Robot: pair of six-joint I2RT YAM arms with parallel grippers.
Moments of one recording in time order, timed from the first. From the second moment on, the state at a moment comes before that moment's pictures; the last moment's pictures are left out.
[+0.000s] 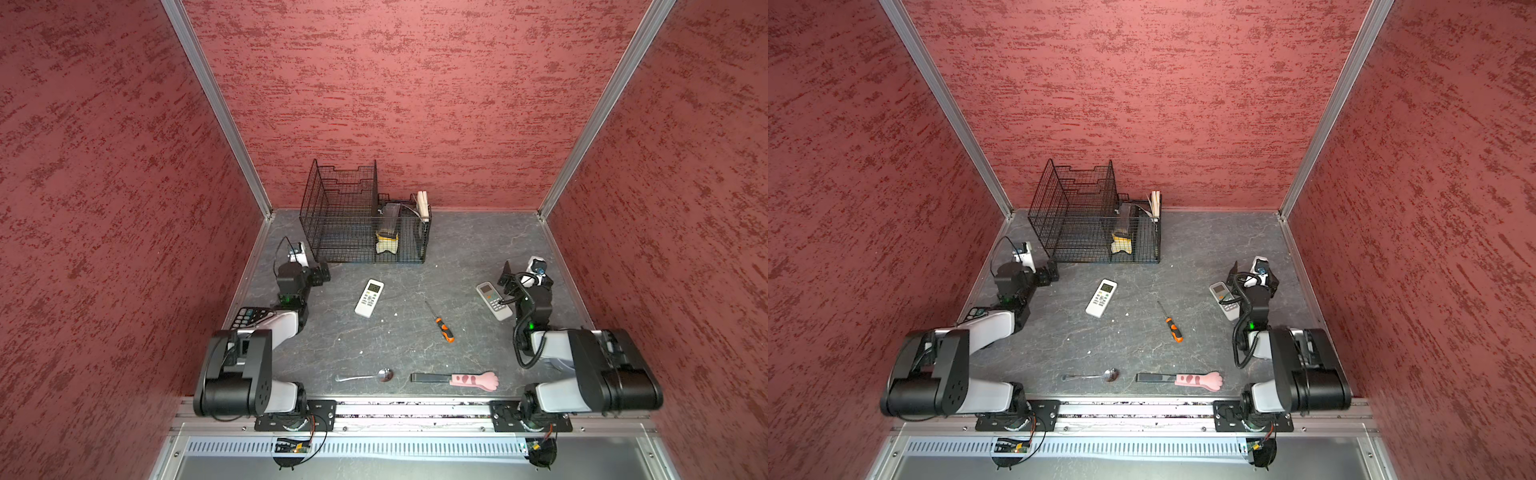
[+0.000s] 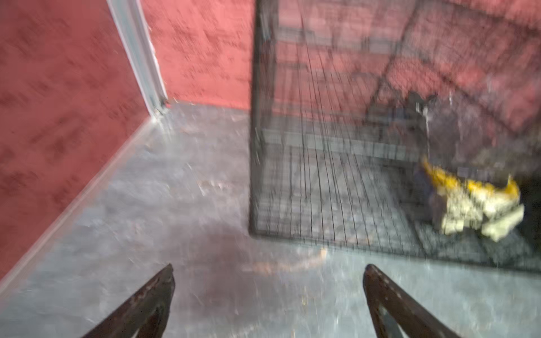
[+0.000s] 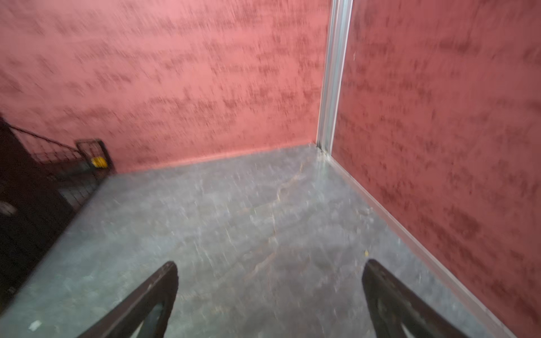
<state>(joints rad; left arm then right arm) 0.03 1.33 0.59 0.44 -0.10 -0.16 0.01 1.31 0.29 0.96 0.25 0.10</state>
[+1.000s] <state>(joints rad) -0.05 0.99 0.73 -0.28 -0.14 -0.45 0.16 1.26 0.81 -0.59 0.14 0.48</state>
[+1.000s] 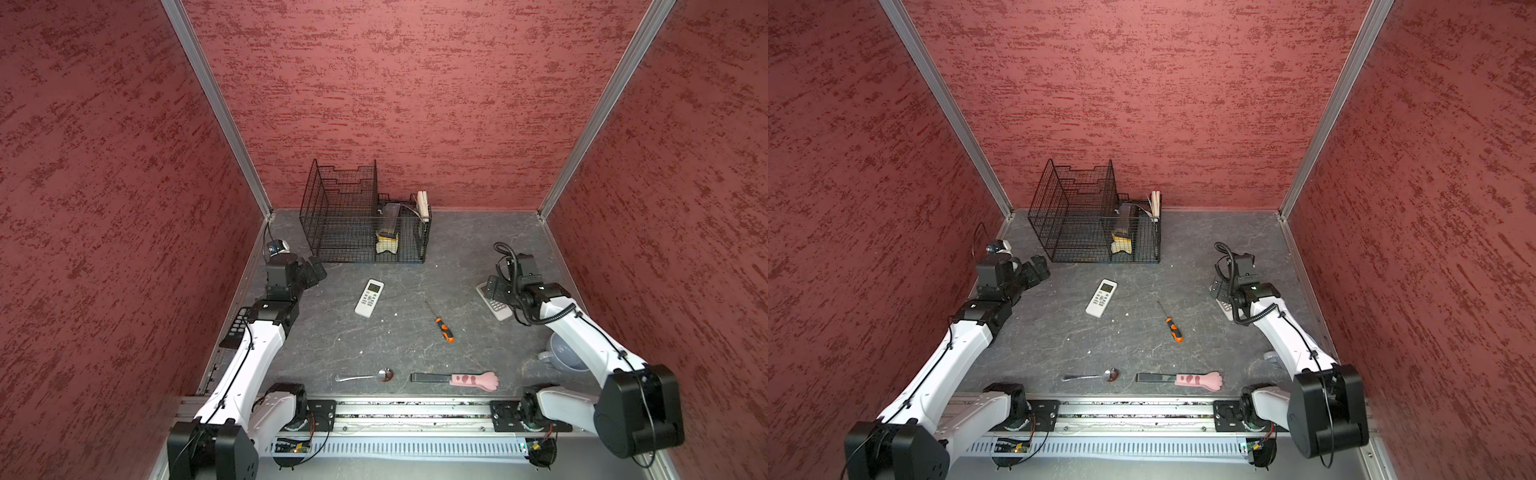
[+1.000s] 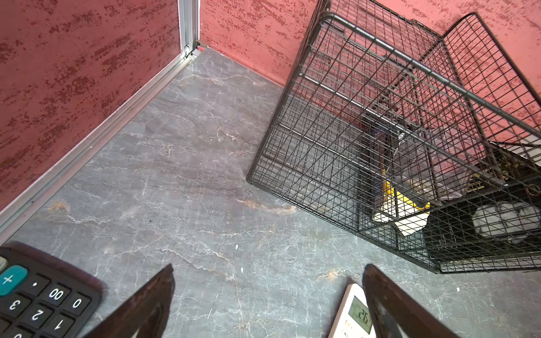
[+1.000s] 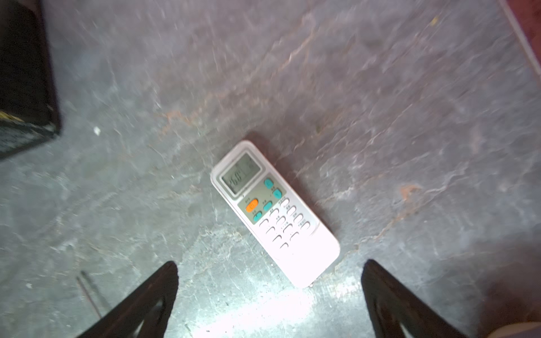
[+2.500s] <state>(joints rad) -0.16 1.01 0.78 -0.34 -0.24 -0.47 0.14 1.55 0.79 -0.47 0.04 0.36</state>
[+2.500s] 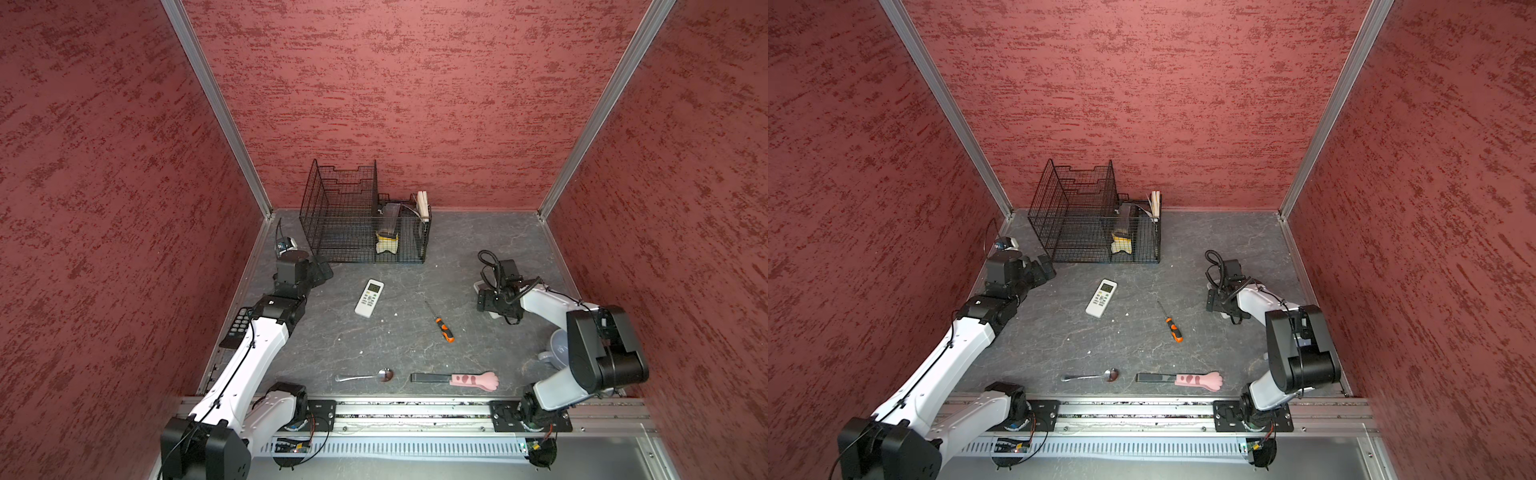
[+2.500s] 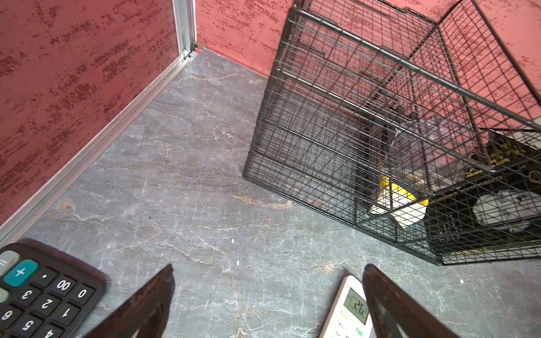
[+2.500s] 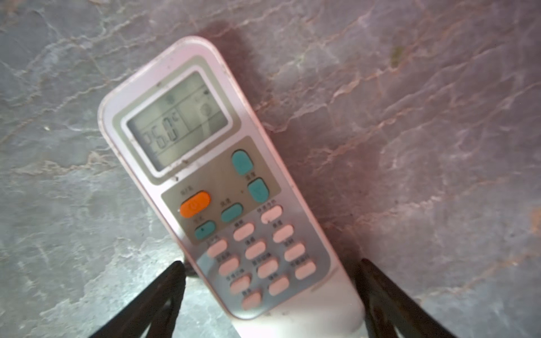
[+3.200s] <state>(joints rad) -0.33 1.17 0.95 -0.47 -0.07 -0.52 0.20 1.60 0.83 -0.47 0.03 0.36</state>
